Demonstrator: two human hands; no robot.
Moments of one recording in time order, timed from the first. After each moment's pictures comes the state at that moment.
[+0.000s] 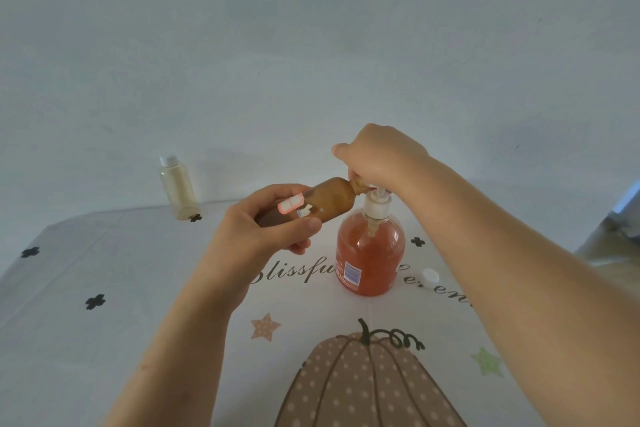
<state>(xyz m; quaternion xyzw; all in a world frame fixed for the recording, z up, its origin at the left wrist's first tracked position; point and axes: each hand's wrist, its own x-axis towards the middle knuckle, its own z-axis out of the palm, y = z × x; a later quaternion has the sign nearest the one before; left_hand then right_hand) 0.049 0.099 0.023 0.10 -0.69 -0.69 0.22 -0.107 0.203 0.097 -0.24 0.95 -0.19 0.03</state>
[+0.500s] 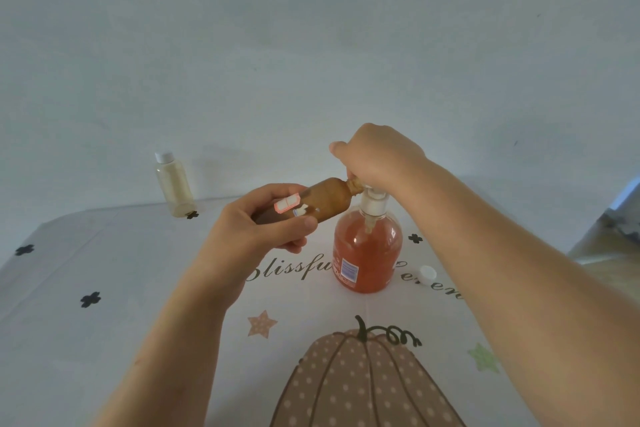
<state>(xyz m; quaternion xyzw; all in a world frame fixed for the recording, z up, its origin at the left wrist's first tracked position) 0.048 0.097 0.022 0.11 -0.69 -0.69 0.20 -0.110 0.204 0.089 -0.25 0.95 -0.20 0.01</state>
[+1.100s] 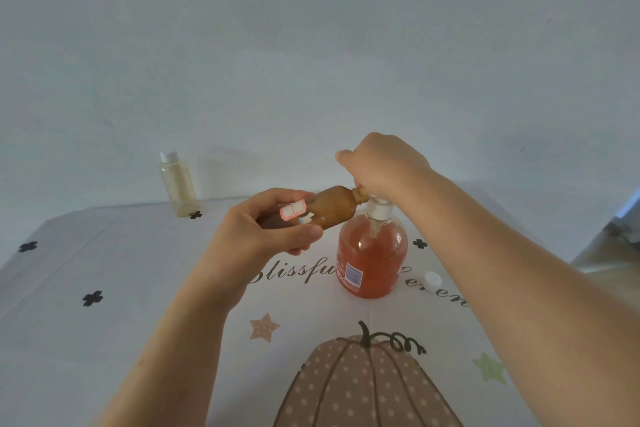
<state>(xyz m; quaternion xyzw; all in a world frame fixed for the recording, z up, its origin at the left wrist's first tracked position) 0.048 0.096 0.022 0.11 -0.70 -0.68 0.20 -0.112 0.202 0.082 -0.24 0.95 -0.20 0.01</state>
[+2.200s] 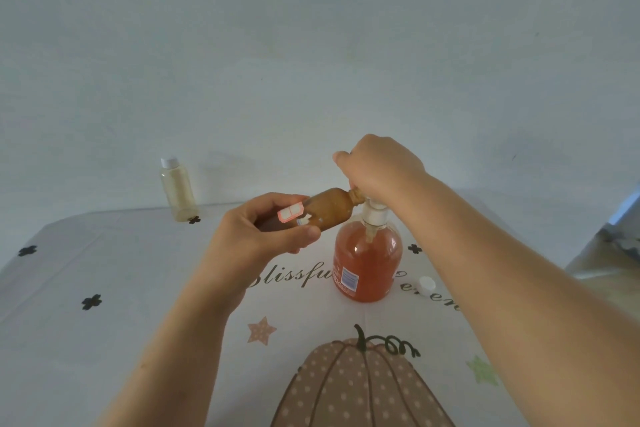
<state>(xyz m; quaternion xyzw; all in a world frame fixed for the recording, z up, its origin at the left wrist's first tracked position) 0.050 0.098 0.023 0.11 -0.70 -0.67 0.22 -0.107 0.203 0.089 -0.25 0.95 -0.20 -0.01</state>
